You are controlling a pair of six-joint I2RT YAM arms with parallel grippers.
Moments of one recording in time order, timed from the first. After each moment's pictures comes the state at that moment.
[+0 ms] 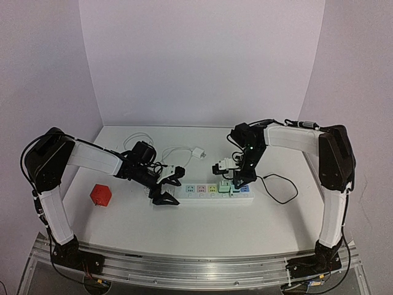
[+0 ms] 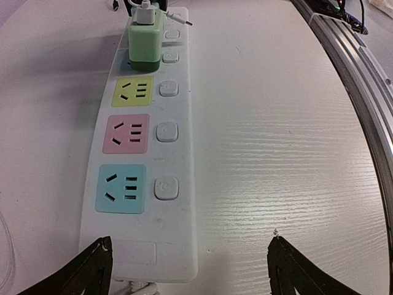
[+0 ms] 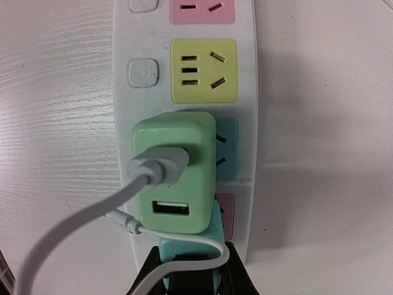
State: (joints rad) left arm -0.64 1.84 0.99 -0.05 0.73 0.72; right arm 0.60 2.03 1.59 -1.01 -0.18 -0.97
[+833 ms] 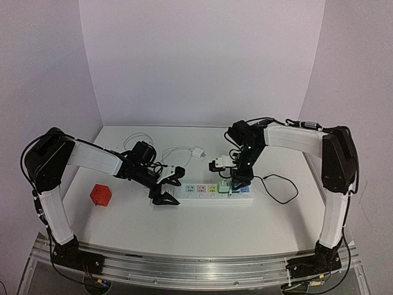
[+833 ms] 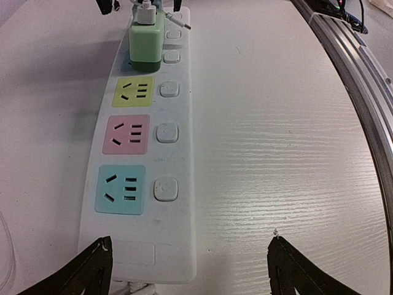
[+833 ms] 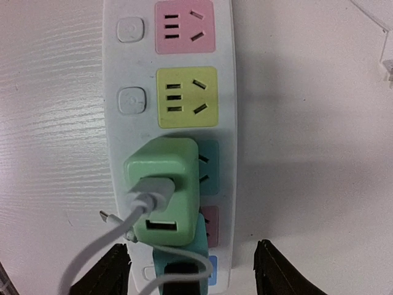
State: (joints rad) left arm -0.64 1.84 0.99 -0.05 0.73 0.72; right arm 0.63 2.00 1.59 -0.97 -0.16 -0.91
